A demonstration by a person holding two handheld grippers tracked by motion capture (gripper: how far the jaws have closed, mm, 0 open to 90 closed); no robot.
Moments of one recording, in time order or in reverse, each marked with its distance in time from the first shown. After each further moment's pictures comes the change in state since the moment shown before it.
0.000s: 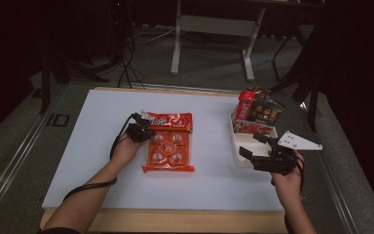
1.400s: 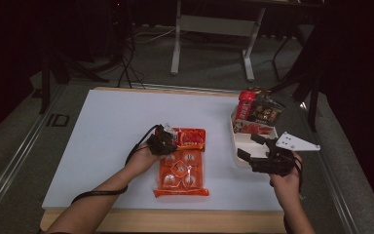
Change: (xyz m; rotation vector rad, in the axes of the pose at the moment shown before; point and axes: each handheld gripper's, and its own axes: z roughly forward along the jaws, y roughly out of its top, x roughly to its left) left arm -0.081 0.000 0.004 0.069 -0.225 0.171; right arm 0.004 -0.001 0.002 0.005 0.020 -0.017
